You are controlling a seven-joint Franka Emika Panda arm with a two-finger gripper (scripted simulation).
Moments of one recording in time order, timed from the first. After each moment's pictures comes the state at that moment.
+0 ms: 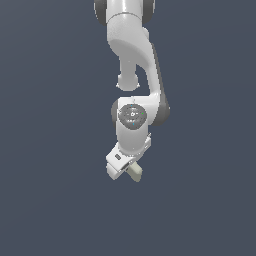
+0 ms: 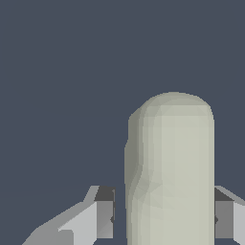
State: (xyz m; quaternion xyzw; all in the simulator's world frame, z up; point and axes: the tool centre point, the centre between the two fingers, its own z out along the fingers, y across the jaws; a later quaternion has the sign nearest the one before) arm 0.083 0.011 0.095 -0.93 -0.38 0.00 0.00
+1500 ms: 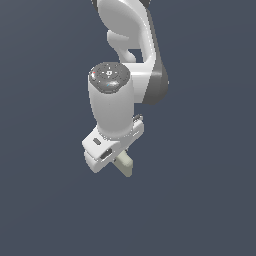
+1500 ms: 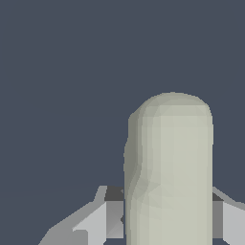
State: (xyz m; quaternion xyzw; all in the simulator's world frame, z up) arm 0.098 -0.030 0.205 -0.93 -0.38 0.00 0.00
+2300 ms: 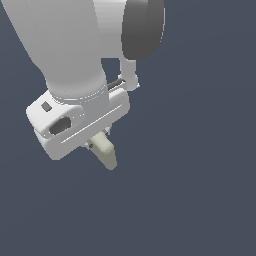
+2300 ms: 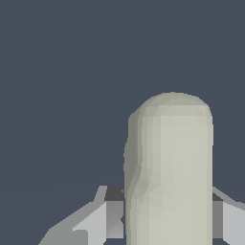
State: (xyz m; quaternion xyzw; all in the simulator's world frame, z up) arm 0.118 -0.078 0.330 -0.93 -0.38 0.00 0.00
